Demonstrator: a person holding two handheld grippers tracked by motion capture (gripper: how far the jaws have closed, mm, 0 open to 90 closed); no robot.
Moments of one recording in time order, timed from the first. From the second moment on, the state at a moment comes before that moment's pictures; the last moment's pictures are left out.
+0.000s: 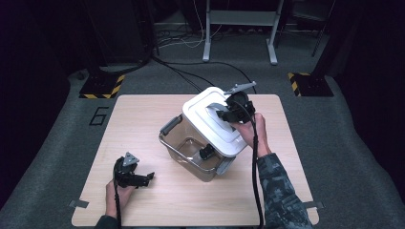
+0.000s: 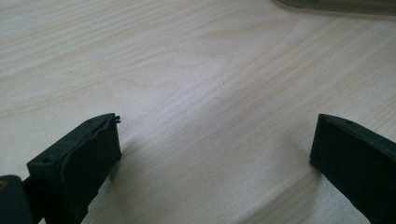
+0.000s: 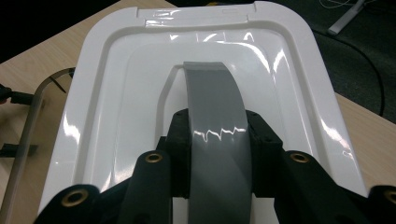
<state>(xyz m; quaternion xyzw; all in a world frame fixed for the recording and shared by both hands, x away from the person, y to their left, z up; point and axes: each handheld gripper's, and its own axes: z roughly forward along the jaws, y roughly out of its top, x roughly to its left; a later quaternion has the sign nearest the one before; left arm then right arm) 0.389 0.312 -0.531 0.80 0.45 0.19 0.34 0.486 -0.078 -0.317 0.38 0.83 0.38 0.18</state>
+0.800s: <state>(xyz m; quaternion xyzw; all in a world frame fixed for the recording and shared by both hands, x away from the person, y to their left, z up) 0.389 0.313 -0.531 0.81 0.45 0.19 0.34 0.478 -0.028 -0.326 0.34 0.85 0.37 0.14</state>
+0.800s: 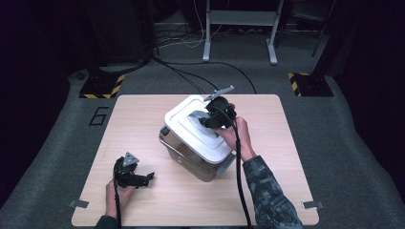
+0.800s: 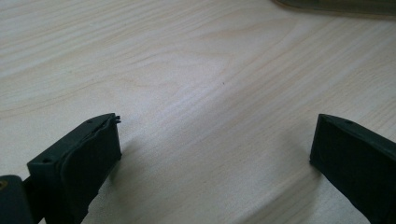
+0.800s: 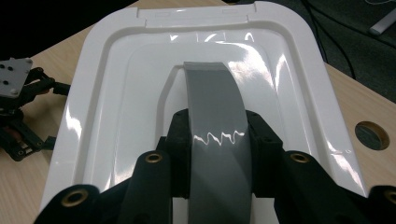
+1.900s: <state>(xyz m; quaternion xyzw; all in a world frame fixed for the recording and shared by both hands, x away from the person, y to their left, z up) 0.389 0.312 -0.531 0.80 0.45 0.19 0.34 0.477 0.005 -0.372 0.33 0.88 0.32 0.11</state>
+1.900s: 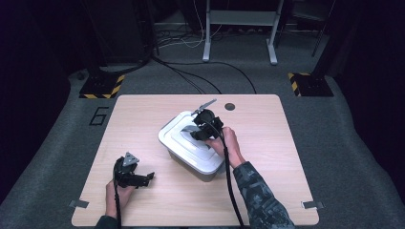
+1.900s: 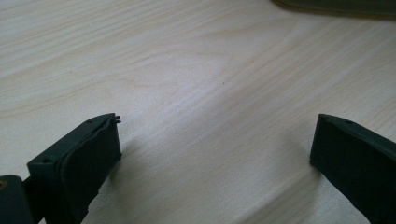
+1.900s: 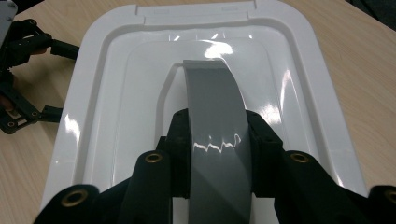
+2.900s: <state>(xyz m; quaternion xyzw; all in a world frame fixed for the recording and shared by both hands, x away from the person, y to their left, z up) 0.389 0.311 -0.531 0.80 0.45 0.19 0.35 0.474 -0.003 -0.357 0.32 0.88 0.34 0.11</state>
